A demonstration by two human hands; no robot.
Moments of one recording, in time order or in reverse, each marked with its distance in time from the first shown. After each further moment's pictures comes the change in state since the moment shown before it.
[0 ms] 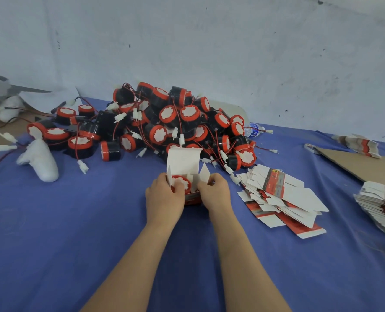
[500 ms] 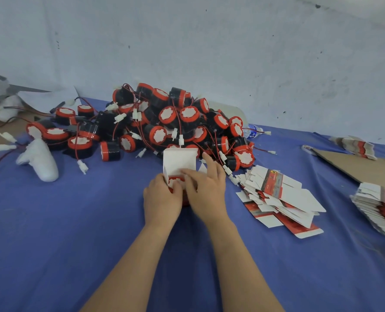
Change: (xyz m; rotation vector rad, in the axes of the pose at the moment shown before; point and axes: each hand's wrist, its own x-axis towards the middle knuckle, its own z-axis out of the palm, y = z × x) left_hand 0.002 -0.004 0.000 -0.015 0.032 0.003; right_hand -0.017 -0.001 0.002 -0.549 0.052 -0.587
